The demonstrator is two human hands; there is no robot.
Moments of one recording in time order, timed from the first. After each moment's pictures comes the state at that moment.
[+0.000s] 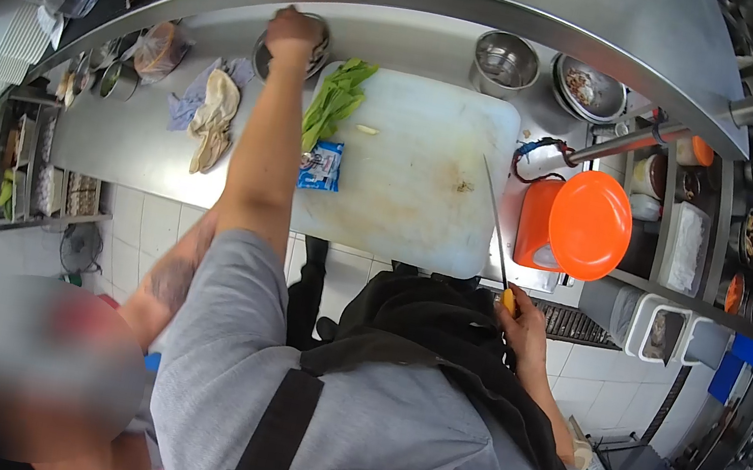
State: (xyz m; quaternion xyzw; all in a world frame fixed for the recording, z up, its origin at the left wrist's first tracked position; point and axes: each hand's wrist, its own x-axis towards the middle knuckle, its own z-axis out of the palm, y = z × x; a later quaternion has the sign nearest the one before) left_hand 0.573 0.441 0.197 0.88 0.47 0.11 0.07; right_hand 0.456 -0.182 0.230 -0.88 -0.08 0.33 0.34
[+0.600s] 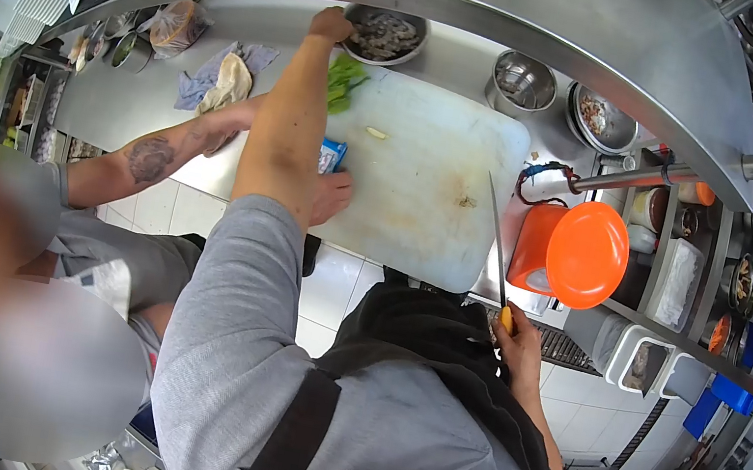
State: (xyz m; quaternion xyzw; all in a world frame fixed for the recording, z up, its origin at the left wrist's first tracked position) left_hand 0.603 0.469 0.151 0.90 0.40 0.01 0.16; right_hand 0.471 -0.187 0.237 -0.88 -0.09 0.32 0.34
